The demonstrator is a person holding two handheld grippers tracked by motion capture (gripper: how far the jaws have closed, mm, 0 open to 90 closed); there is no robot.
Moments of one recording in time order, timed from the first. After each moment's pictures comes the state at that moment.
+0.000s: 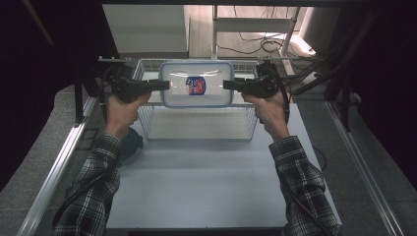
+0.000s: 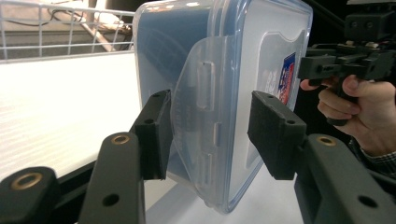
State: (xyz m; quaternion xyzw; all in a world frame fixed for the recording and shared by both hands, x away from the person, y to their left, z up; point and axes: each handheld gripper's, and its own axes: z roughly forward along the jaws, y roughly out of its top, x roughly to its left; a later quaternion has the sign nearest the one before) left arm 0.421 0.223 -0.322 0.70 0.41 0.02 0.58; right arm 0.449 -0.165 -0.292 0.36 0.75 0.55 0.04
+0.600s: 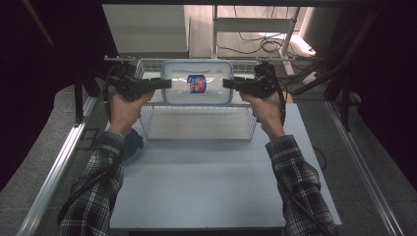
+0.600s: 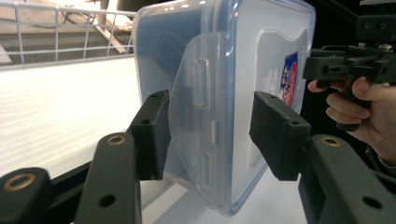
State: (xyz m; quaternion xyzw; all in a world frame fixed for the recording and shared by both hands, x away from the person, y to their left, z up) left arm 0.430 0.217 -0.325 0.70 0.42 0.05 0.58; right arm 0.458 -0.162 -0.302 0.38 0.74 0.55 0.07
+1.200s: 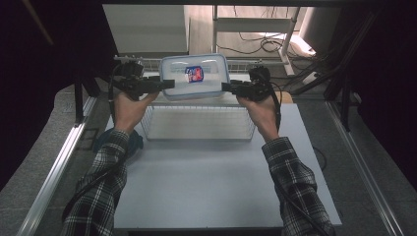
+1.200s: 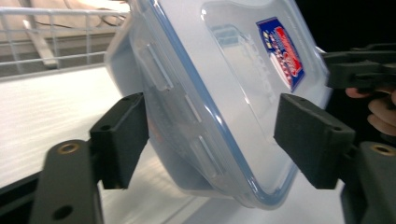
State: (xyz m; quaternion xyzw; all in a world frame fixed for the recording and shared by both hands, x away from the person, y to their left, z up) left arm 0.437 0.207 -0.325 0.70 0.46 0.11 0.53; right arm 0.457 -0.153 -0.313 0.39 0.75 0.52 0.11
